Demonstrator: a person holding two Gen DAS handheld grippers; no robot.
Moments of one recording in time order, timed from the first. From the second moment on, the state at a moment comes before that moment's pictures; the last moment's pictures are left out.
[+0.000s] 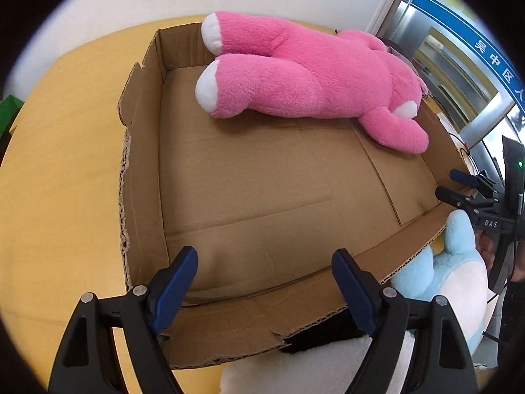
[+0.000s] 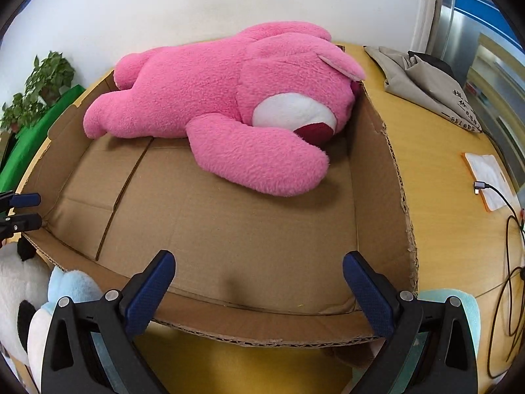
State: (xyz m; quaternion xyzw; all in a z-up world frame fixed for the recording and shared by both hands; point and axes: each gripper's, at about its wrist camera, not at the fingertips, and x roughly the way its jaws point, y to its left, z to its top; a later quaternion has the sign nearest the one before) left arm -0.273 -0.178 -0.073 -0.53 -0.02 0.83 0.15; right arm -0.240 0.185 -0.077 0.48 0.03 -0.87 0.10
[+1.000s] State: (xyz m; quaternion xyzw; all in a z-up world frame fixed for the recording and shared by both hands) left arm -0.119 -0.112 0.045 -0.34 -0.05 0.93 0.13; right arm -0.082 0.154 0.034 0.34 0.07 -0.93 0.08
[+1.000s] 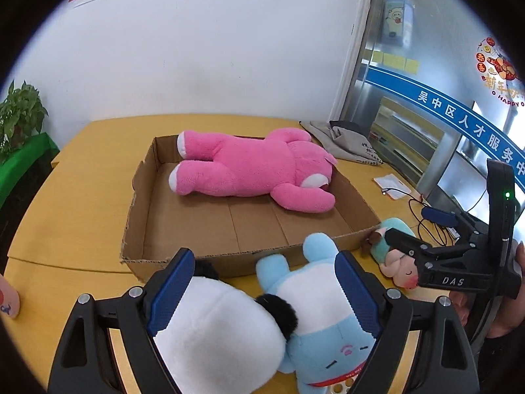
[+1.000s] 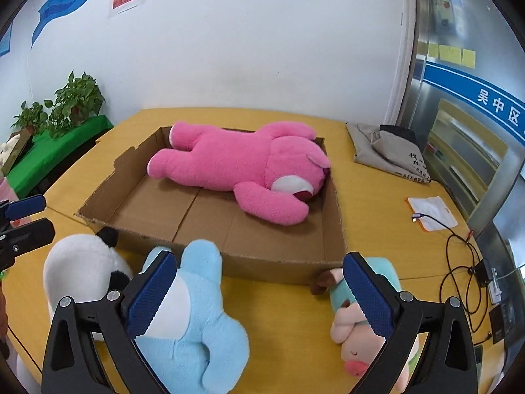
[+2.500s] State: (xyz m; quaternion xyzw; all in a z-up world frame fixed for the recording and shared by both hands) left arm -0.107 -0.253 -0.094 -0.45 -0.25 0.82 0.25; right arm -0.066 -0.033 -0.068 0.39 0.19 -0.80 0.42
